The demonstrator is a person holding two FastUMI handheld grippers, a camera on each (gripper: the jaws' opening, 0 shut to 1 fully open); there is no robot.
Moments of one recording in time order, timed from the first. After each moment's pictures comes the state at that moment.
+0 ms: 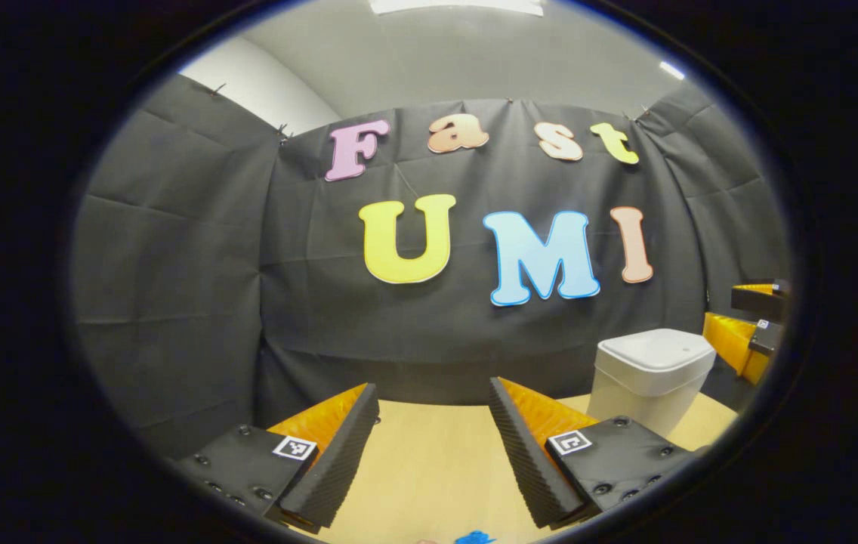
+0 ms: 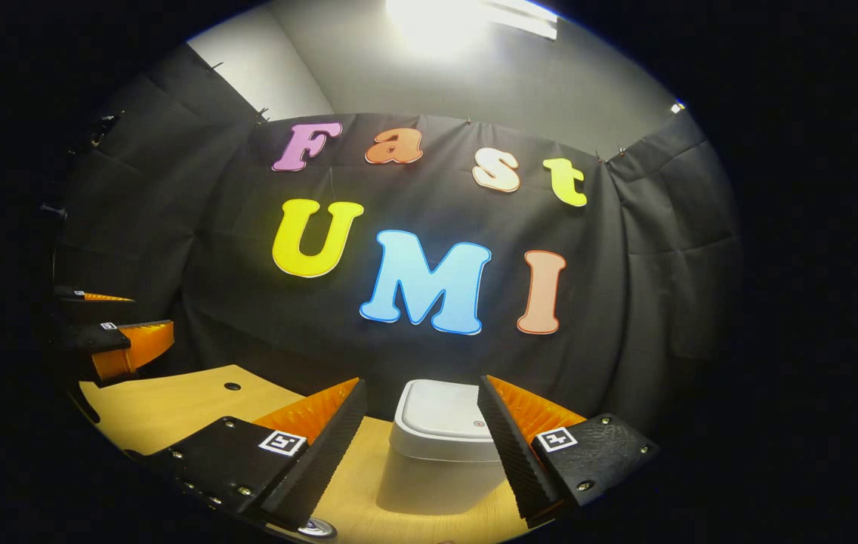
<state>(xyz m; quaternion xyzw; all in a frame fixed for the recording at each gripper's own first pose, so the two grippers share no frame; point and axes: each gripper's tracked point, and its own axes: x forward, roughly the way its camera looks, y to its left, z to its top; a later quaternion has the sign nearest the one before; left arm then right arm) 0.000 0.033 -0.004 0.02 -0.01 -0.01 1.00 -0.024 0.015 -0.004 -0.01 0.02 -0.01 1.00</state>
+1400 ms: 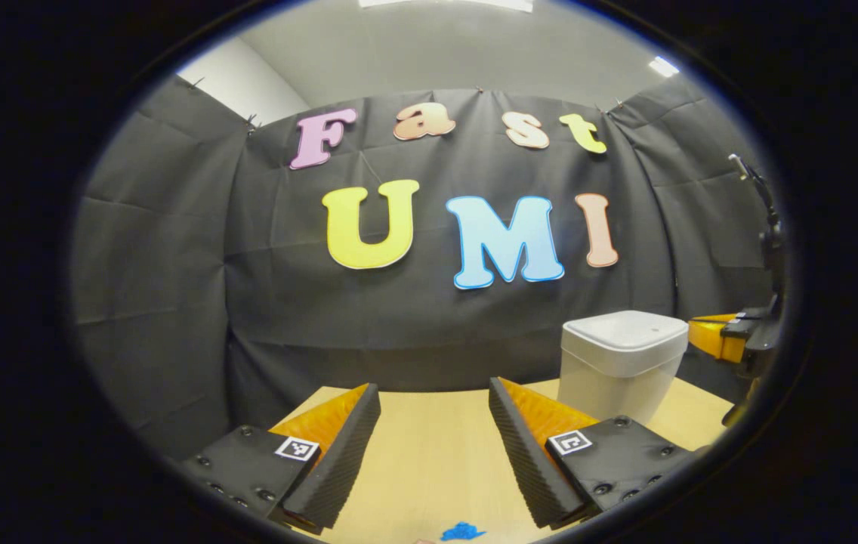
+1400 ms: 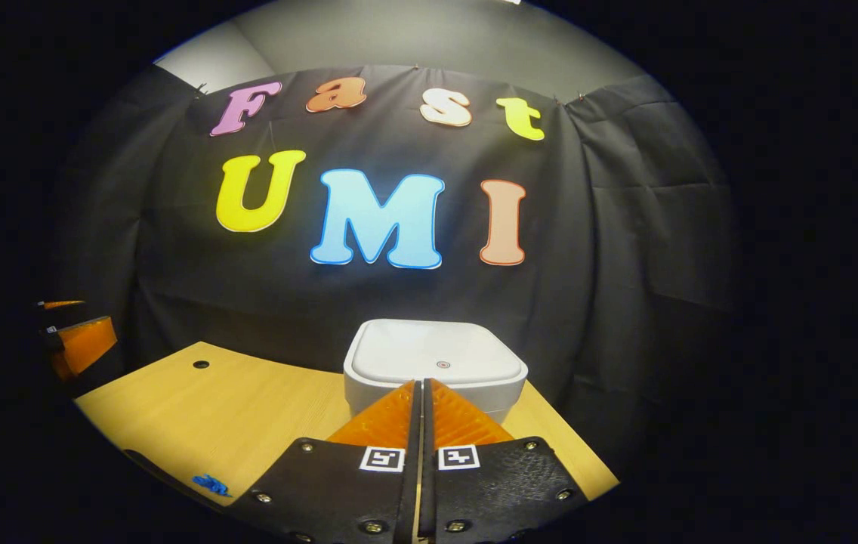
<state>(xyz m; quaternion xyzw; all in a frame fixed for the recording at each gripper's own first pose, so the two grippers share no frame) 0.001 -0.004 -0.031 0.02 0.02 -0.07 1.00 -0.008 -0.022 -0.078 0.04 0.13 -0.07 0.99</state>
